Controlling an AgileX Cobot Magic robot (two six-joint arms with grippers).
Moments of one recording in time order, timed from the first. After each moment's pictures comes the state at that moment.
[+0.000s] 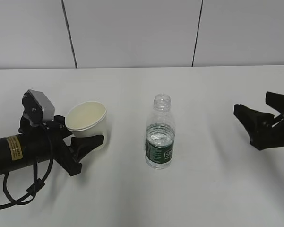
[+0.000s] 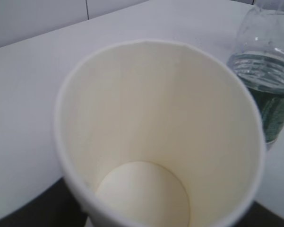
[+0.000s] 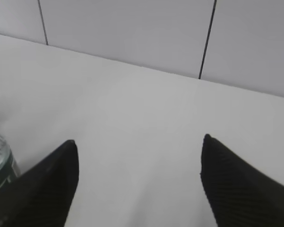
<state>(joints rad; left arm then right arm) -0.19 1.99 -0.55 0.80 -1.14 -0.16 0.01 1.45 -0.30 -0.32 -0.89 0.05</state>
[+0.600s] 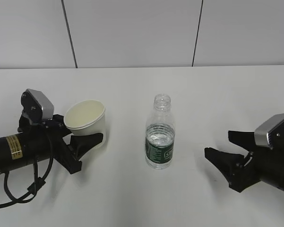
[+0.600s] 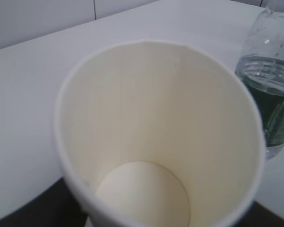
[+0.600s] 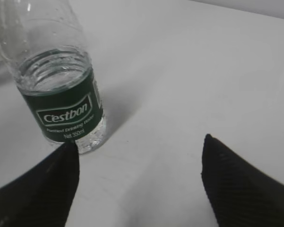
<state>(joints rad) -0.19 1.99 -0.55 0.77 -1.14 -0.16 0.01 1.81 -0.27 -0.55 -1.14 0.04</state>
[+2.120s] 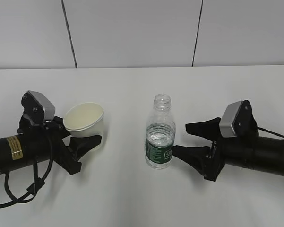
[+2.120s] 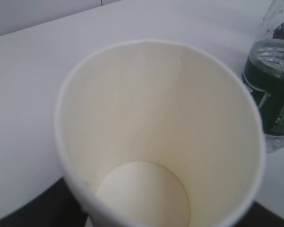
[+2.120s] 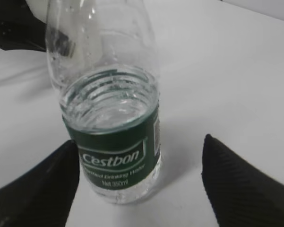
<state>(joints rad) -0.19 1.99 -0.55 0.76 -1.10 -0.16 0.03 2.02 -0.59 -0.96 -1.14 0.16</state>
